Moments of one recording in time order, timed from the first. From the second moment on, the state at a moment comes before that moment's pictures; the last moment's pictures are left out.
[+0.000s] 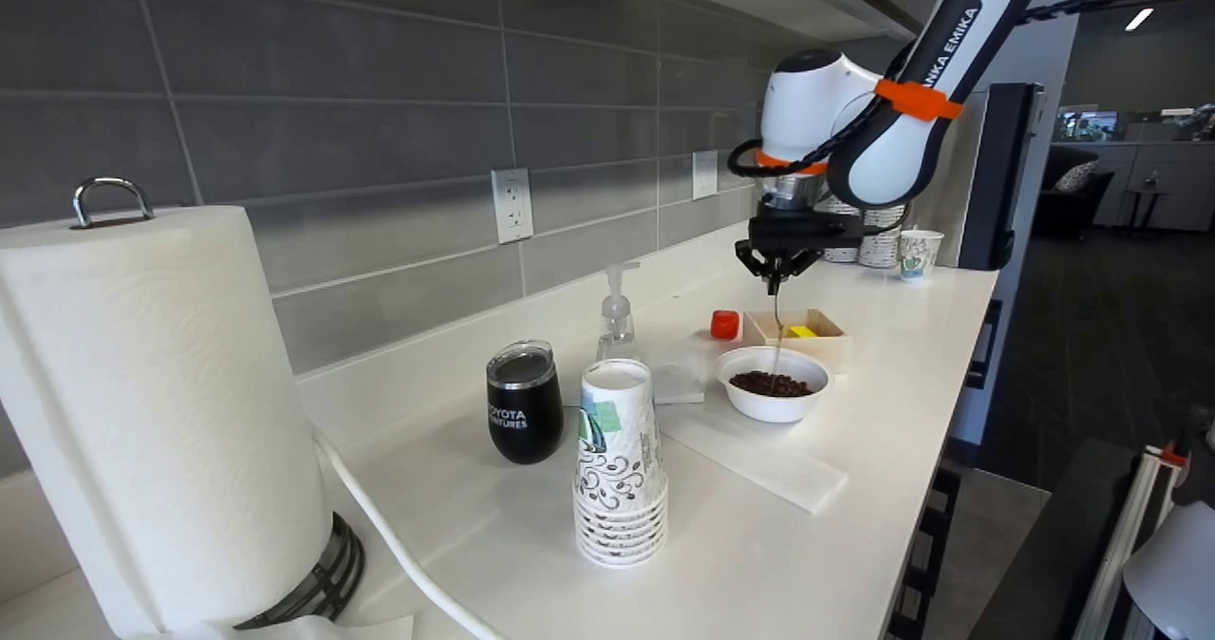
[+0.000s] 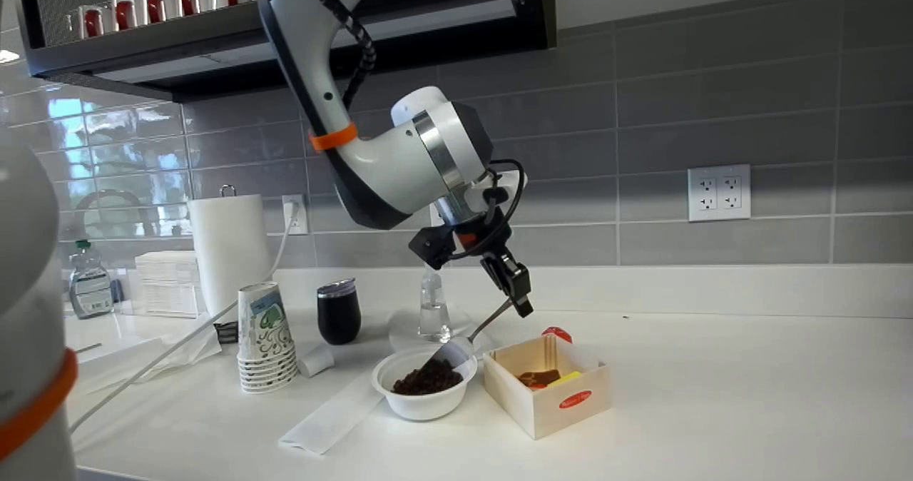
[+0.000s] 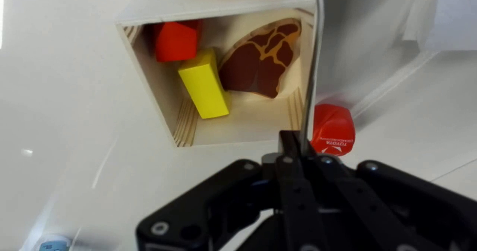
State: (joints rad) arm -0.09 0.04 -0.15 -2.52 -0.86 2.84 1.33
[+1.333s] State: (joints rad) arm -0.08 -0.16 -0.04 -2.70 -1.37 2.72 1.89
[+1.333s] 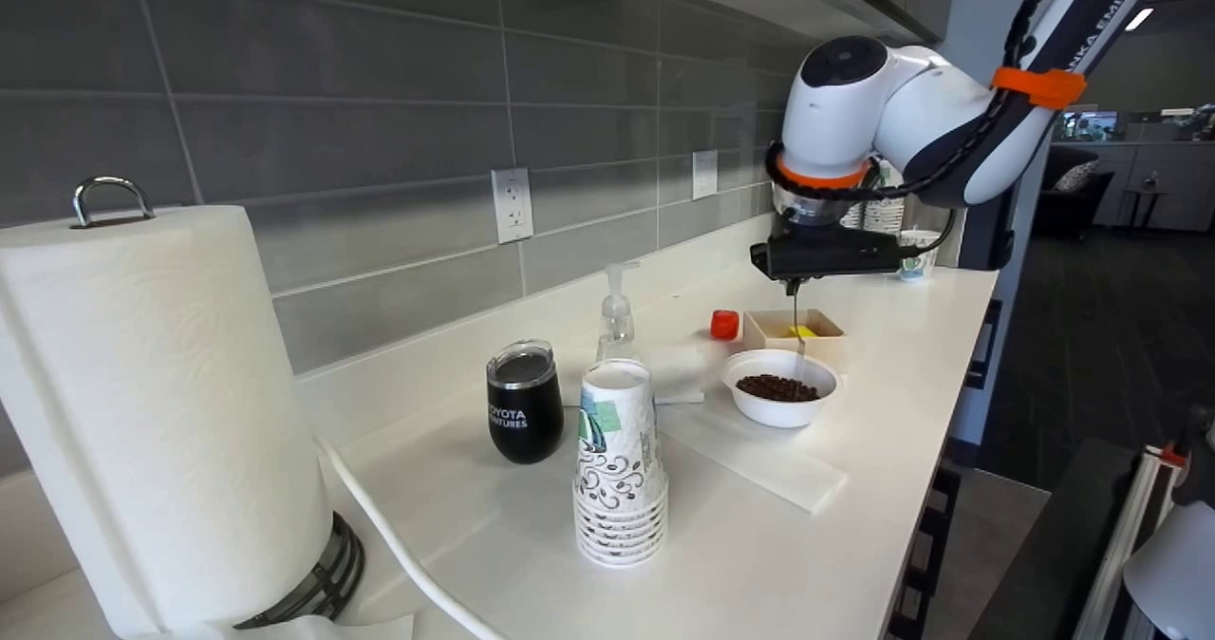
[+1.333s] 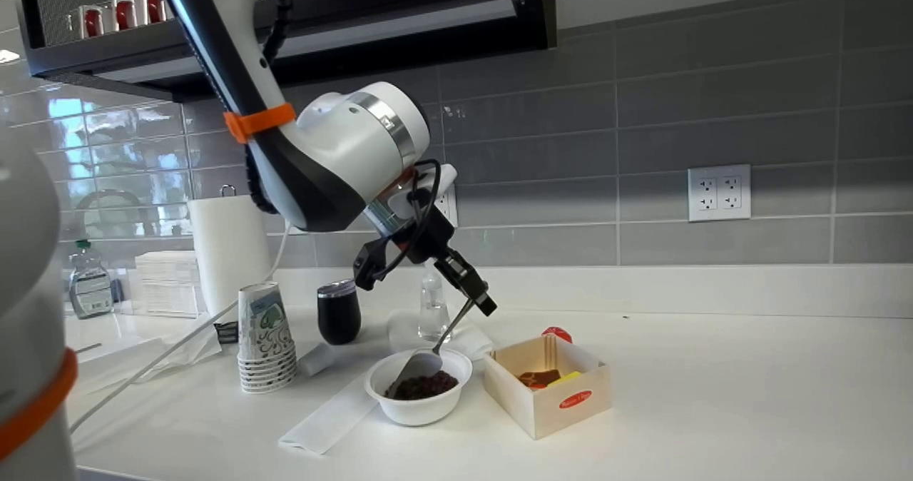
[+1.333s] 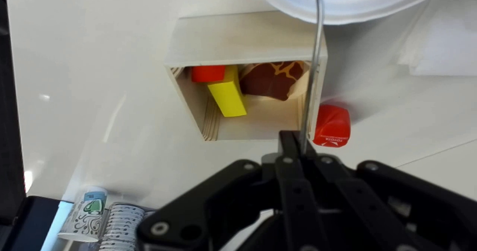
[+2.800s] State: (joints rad) arm -0.05 -0.16 0.00 -2.68 -1.71 2.51 2.22
